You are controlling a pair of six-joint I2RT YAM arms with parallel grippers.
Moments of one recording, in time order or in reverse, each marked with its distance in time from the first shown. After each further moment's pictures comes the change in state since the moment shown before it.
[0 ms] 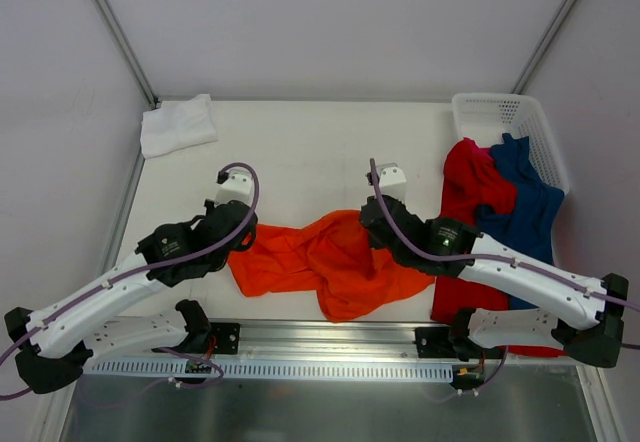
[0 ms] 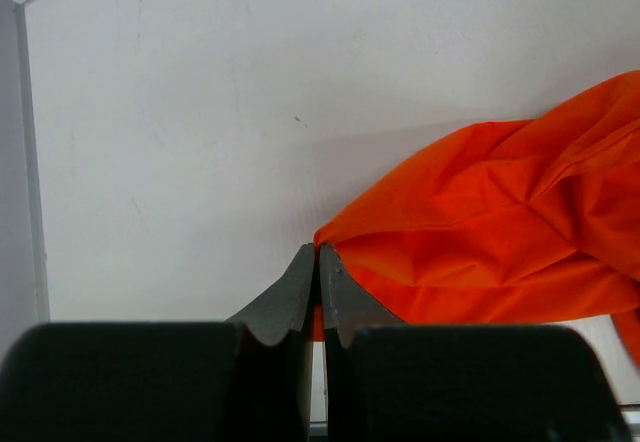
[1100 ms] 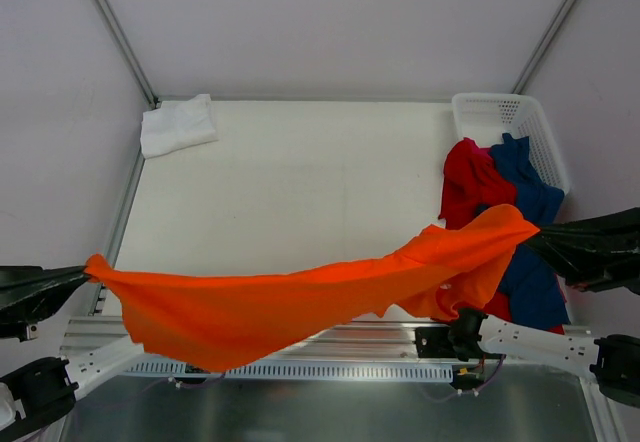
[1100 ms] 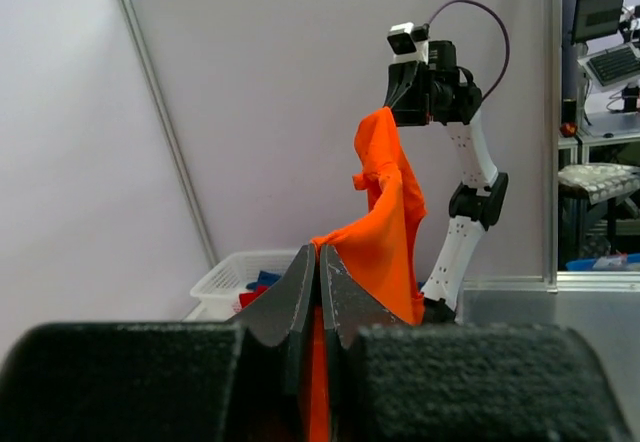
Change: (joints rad) left arm 0.040 -0.378 0.831 0.236 1.125 0.401; right arm -0.014 -0.452 0.776 -0.182 -0.713 -0.628
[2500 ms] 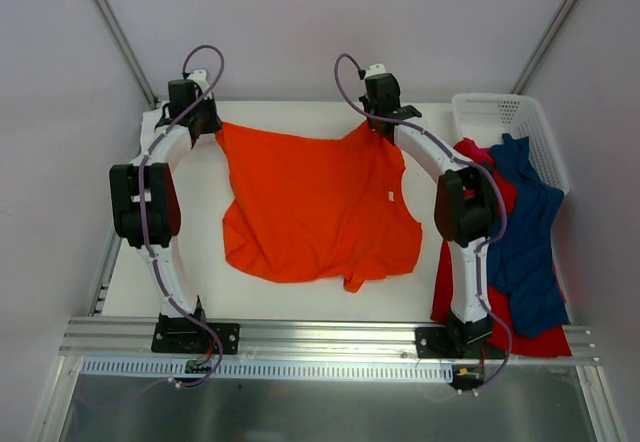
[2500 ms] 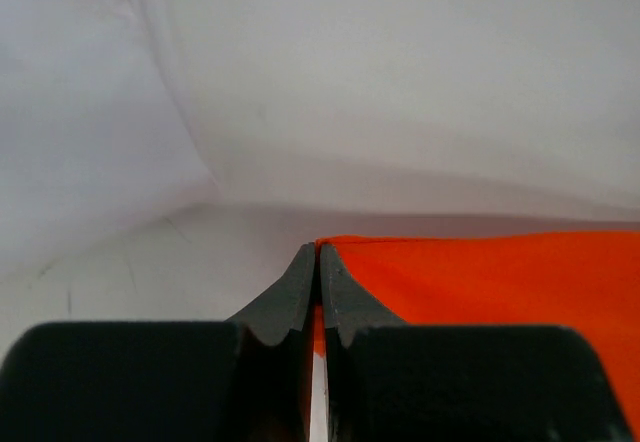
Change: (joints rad) left arm 0.926 1.423 -0.345 0.613 -0.239 -0.055; right arm -0.689 1.423 -0.055 0.628 0.450 -0.094
